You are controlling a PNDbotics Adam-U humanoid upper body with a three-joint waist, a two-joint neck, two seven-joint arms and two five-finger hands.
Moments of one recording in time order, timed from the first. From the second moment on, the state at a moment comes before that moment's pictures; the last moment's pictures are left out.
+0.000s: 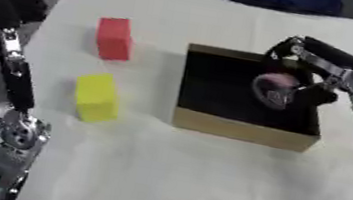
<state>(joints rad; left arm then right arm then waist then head) -0.20 0.25 -0.02 -1.98 -0.37 -0.18 0.72 -0.98 -0.22 0.17 -1.14 0.60 -0.45 0.63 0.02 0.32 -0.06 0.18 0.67</state>
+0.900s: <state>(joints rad) -0.20 0.25 -0.02 -1.98 -0.36 -0.18 0.72 -0.99 -0.22 0.15 -1.17 0.72 -0.53 0.60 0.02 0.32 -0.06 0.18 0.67</state>
